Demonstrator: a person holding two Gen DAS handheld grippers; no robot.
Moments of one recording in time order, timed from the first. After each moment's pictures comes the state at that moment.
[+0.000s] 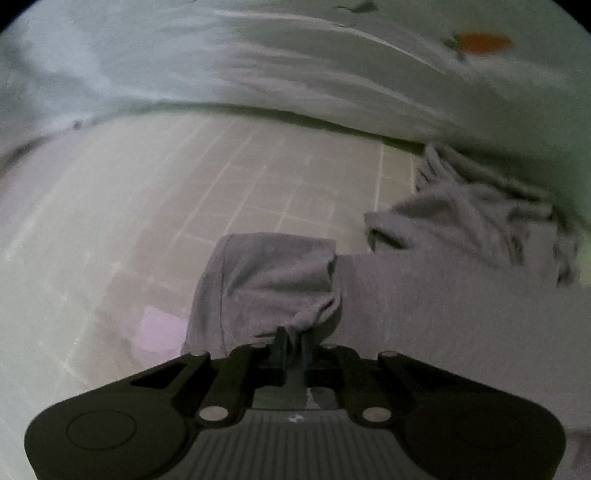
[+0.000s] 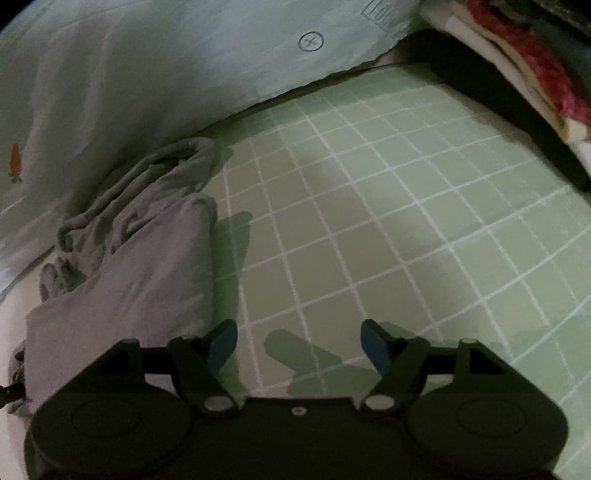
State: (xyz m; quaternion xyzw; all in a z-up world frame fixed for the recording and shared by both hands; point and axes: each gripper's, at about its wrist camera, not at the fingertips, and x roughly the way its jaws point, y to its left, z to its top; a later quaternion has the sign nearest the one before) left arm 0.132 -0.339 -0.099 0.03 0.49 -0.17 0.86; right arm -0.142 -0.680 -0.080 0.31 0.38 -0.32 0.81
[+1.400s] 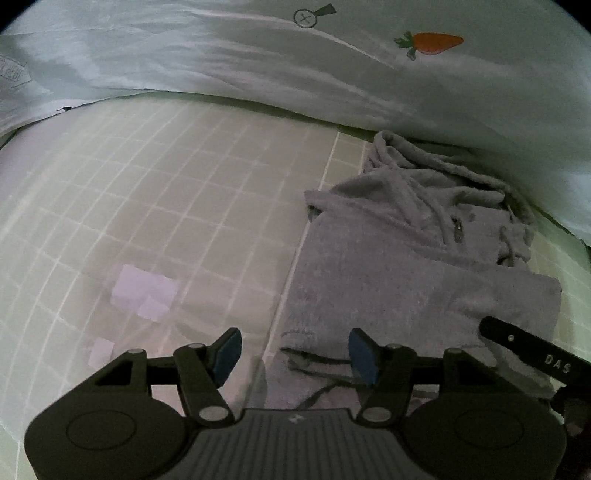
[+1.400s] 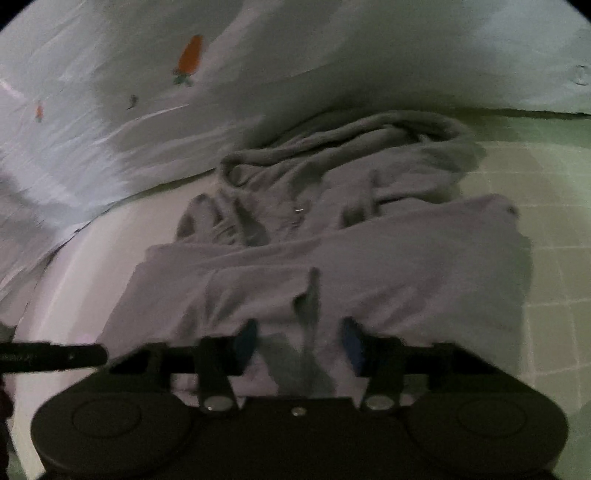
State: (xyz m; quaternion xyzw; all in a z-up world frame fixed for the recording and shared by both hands) left arm 0.090 -0.363 -0.079 0.04 0.51 -0.19 0.84; right arm -0.014 -0.590 -0.086 0.24 0.40 -0.09 0.88
